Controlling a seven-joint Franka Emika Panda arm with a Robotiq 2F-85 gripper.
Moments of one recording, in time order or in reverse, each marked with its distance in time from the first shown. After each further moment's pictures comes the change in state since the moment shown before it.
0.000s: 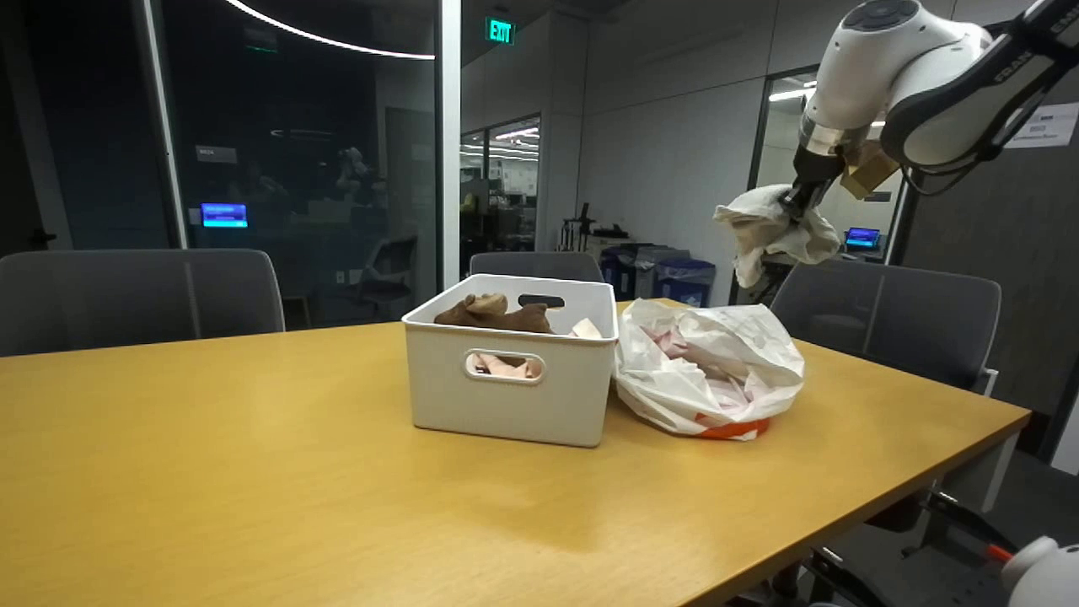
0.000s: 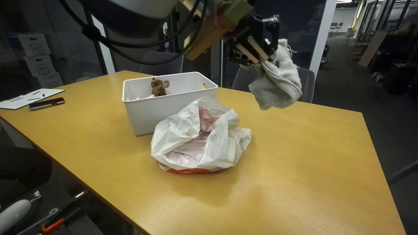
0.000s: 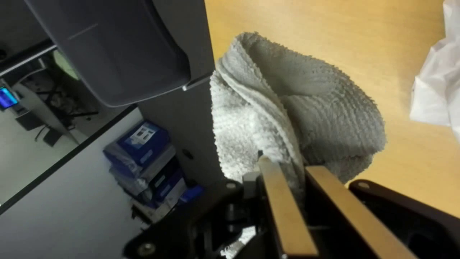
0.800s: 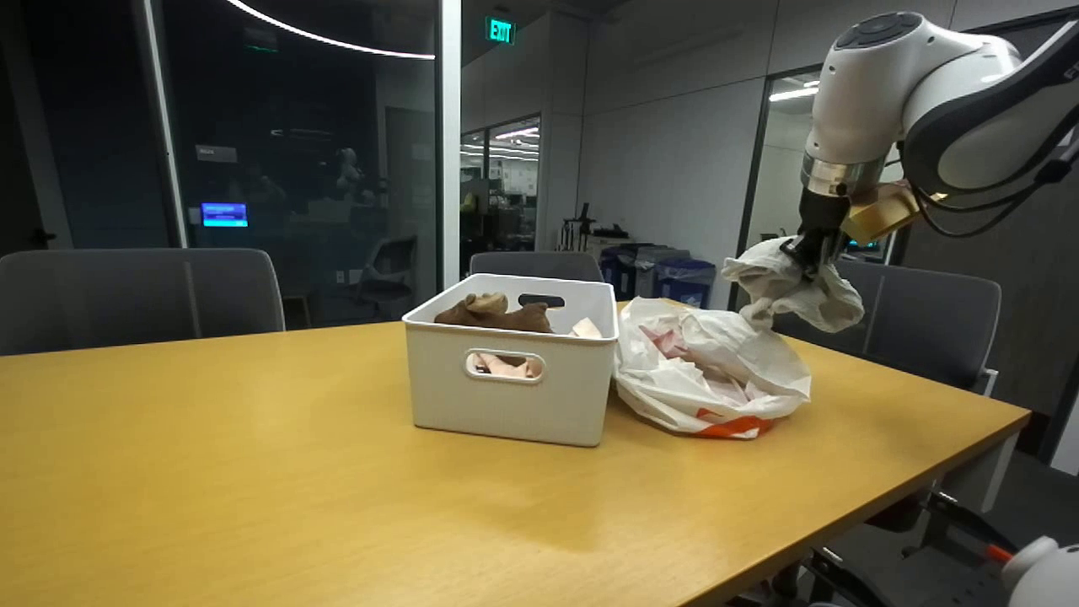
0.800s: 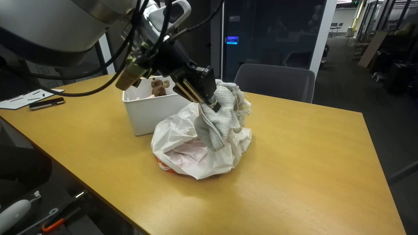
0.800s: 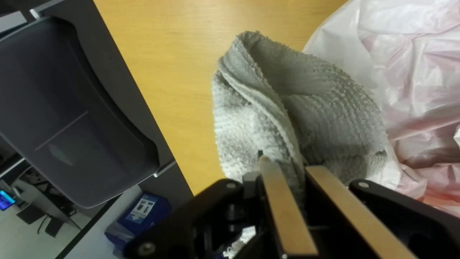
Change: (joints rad) arm -0.011 -0.171 0.189 -0.303 0.172 -0.173 0.228
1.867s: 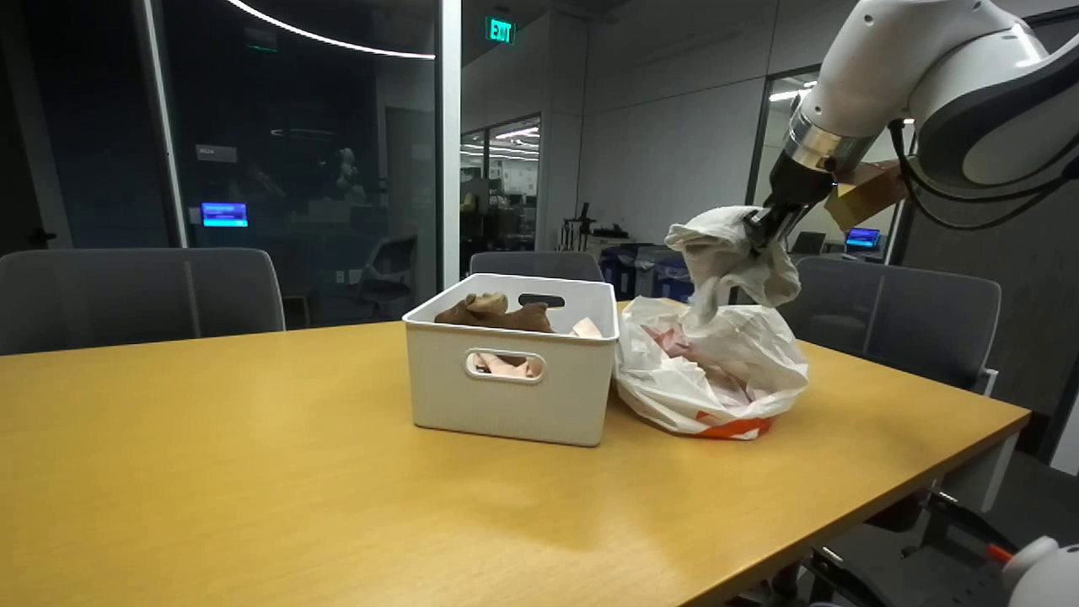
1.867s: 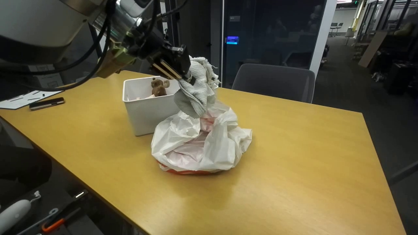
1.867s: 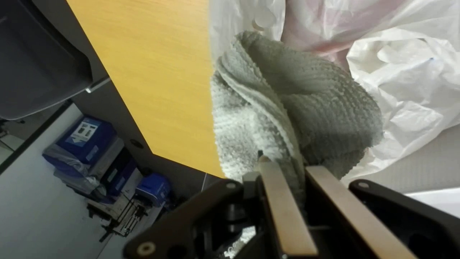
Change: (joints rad) arm 0.026 -0.085 0.066 -0.046 -0.072 0.234 0.012
